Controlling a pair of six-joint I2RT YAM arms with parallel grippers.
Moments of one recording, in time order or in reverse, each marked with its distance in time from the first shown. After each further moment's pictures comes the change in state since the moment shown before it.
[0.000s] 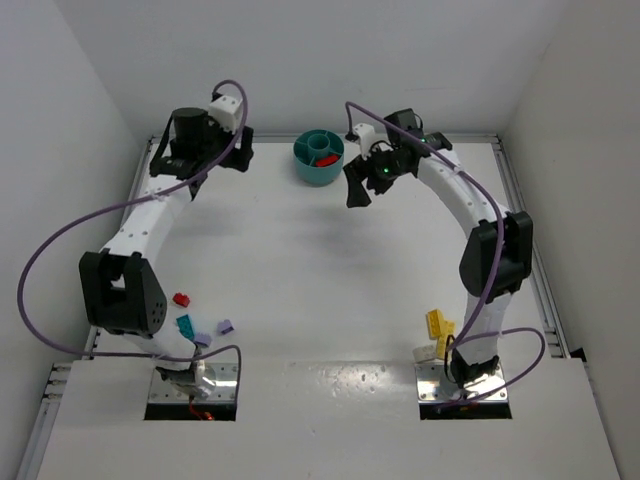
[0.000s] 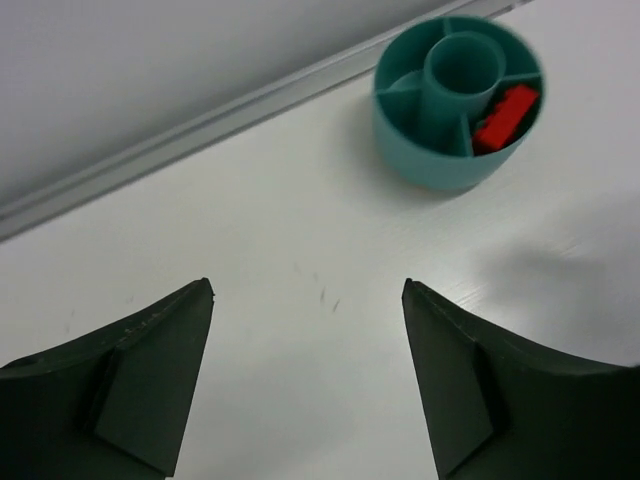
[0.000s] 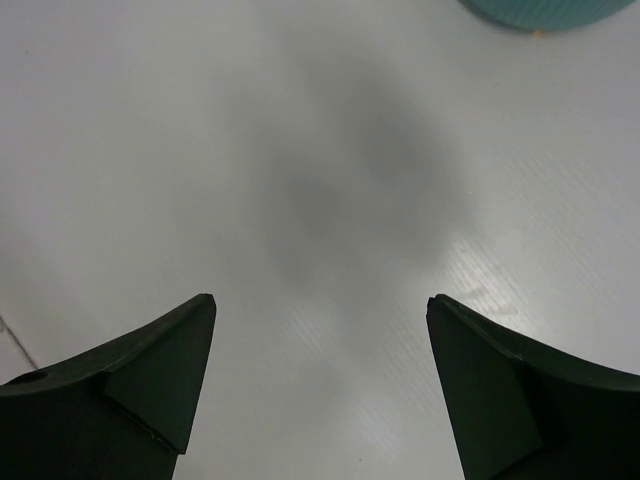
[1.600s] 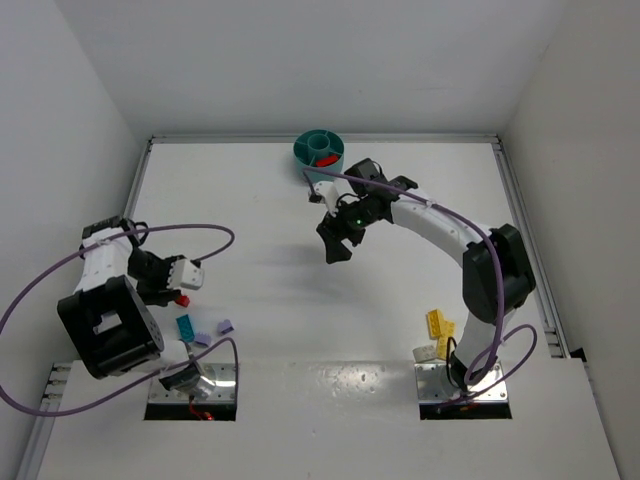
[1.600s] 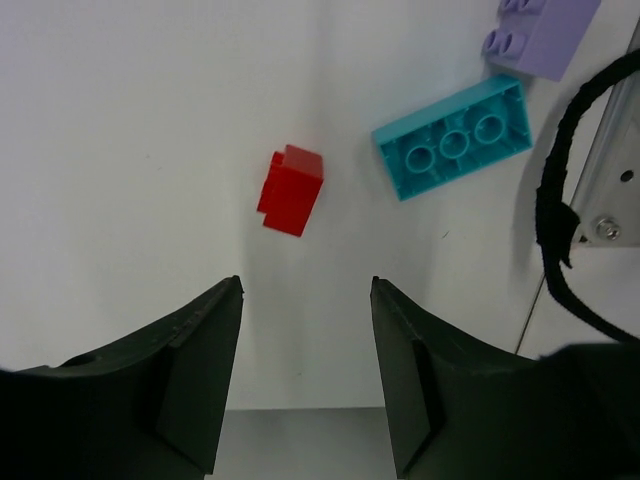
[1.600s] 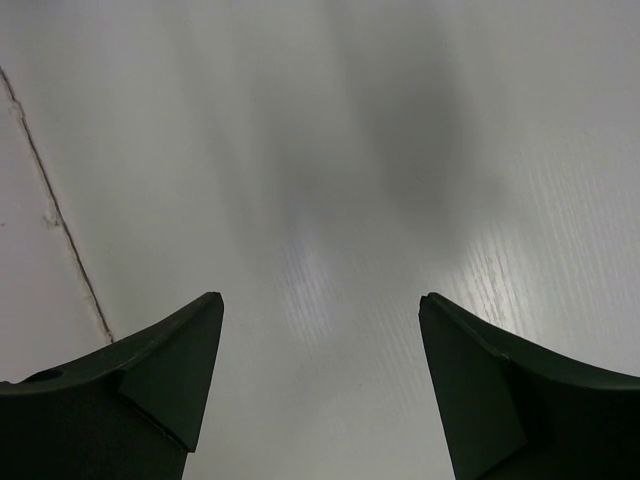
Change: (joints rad) left arm 0.620 -0.229 -0.502 -1.046 0.048 1.835; right arm 0.255 -0.116 -0.346 0.098 -0.048 -0.083
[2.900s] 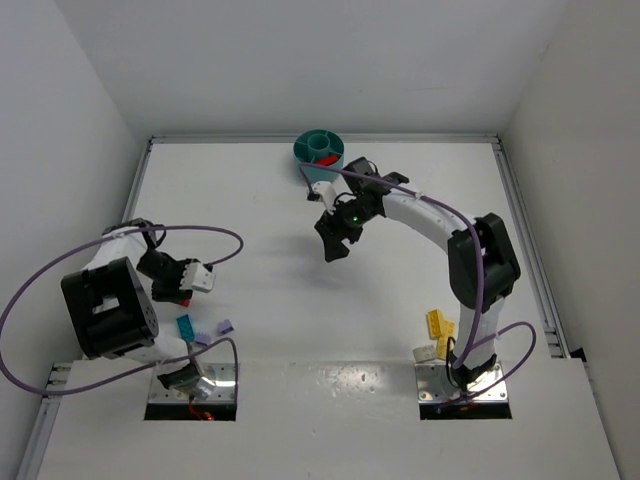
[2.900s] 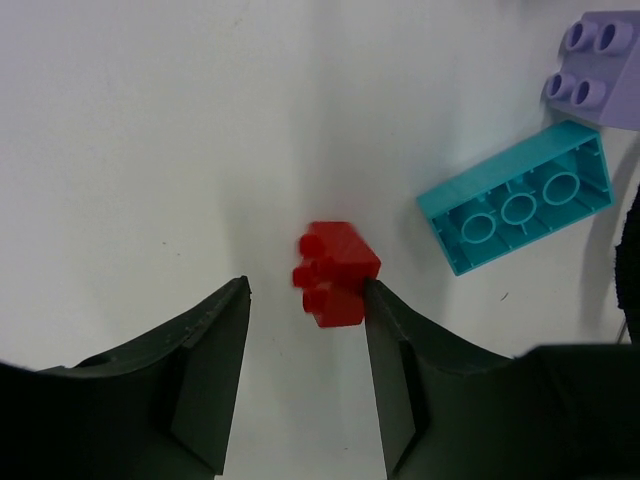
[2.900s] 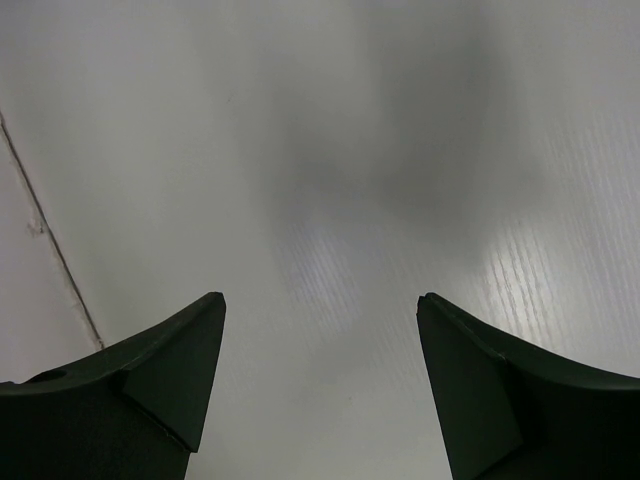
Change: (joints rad) left arm -0.096 0.095 -0.095 0.182 0.030 0.010; right arm -0.024 0.109 0.068 -0.026 -0.013 0.002
